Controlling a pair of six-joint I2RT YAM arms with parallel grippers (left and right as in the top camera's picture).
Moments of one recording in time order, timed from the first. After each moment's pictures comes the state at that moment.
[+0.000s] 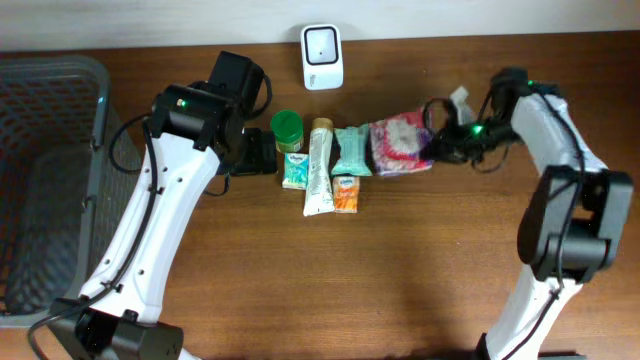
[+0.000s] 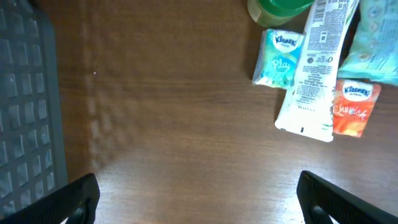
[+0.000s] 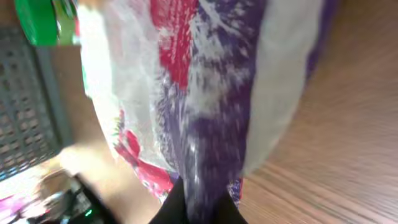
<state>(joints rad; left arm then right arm) -0.34 1.71 1.80 -1.43 -0.17 -0.39 -0.14 2.10 1.67 -1.12 -0.71 -0.13</state>
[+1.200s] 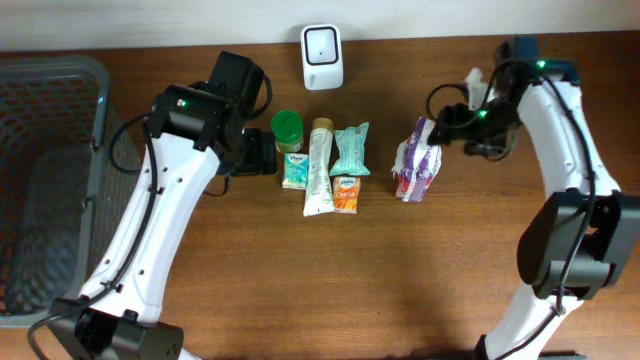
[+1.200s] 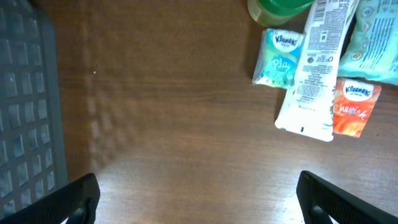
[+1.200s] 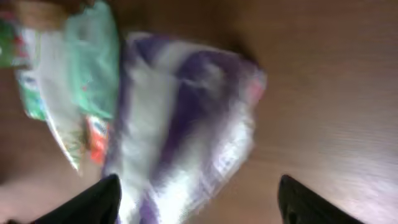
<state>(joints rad) -0.34 1.71 1.80 -1.43 -0.17 -0.39 -0.08 2.01 1.74 -1.18 -0.42 0.00</state>
